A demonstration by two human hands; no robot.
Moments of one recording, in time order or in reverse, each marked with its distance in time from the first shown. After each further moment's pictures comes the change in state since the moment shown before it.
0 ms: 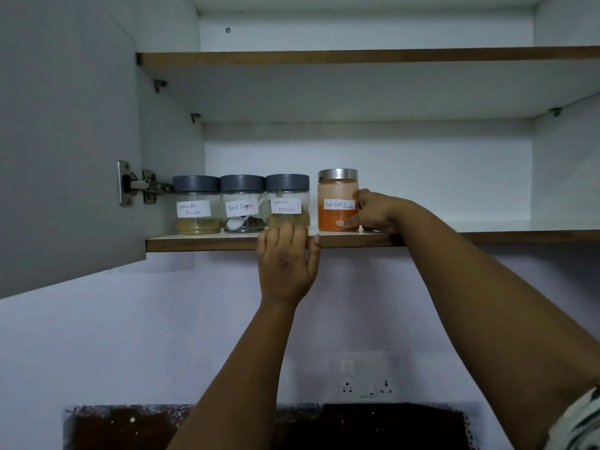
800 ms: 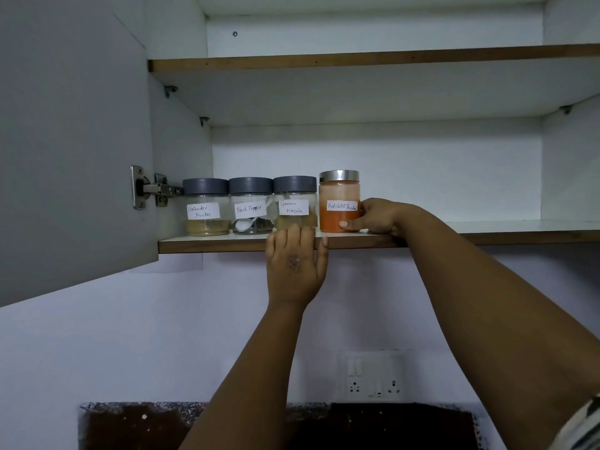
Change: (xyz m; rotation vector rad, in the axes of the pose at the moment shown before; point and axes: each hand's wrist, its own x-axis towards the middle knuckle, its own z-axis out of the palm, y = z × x) left_hand -0.001 0.001 -0.009 0.007 -0.110 -0.034; right_hand 0.005 0.003 0.010 0.040 -0.029 0.019
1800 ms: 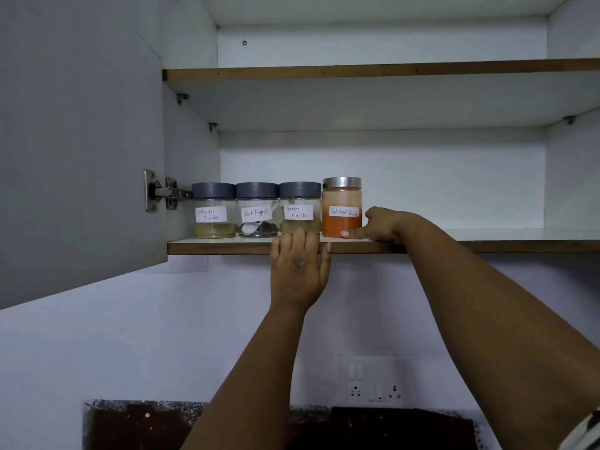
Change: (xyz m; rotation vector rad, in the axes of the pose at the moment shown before) left_hand 0.001 -0.001 -0.005 0.022 -0.051 0.020; right_hand -0.006 -0.005 0.003 -0.141 0.027 0.048
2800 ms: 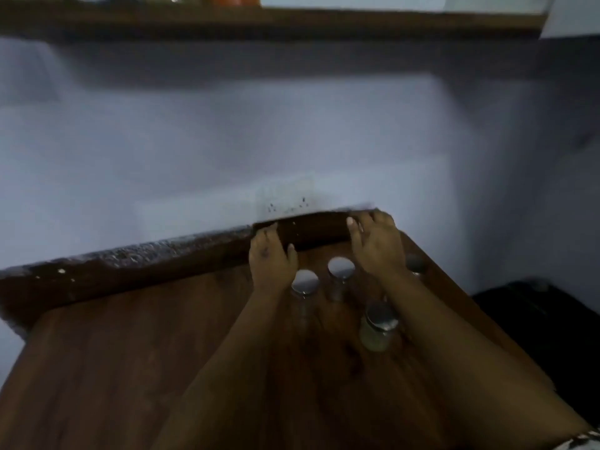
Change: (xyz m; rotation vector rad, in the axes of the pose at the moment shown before) left_hand -0.294 0.096 -0.044 -0.486 -0.832 -0.396; right_hand -0.266 0.232 0.217 -0.407 0.581 0.157
